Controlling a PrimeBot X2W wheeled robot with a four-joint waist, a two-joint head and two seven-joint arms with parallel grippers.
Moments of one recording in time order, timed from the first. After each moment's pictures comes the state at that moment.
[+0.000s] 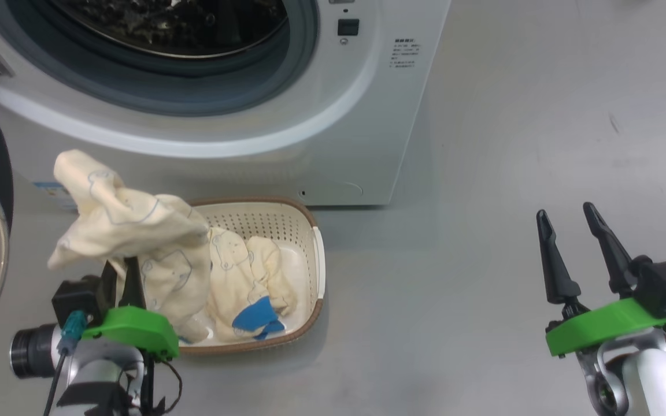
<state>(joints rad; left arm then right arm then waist) -0.33 0.21 -0.28 0.48 -0.37 0.11 -0.25 -0.08 -0.06 -0.02 0.10 0.12 0.13 -0.24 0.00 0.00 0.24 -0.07</state>
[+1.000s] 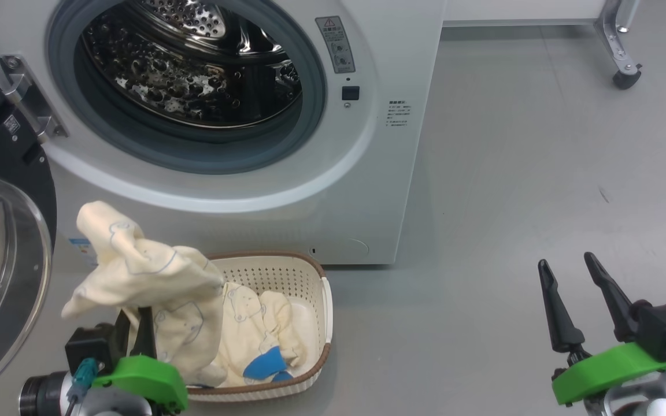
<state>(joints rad) -0.15 0.24 -0.32 0.32 -0.37 0.15 -0.19 0.10 -0.04 -0.04 -0.02 0.10 0.13 -0.15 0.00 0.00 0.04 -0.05</state>
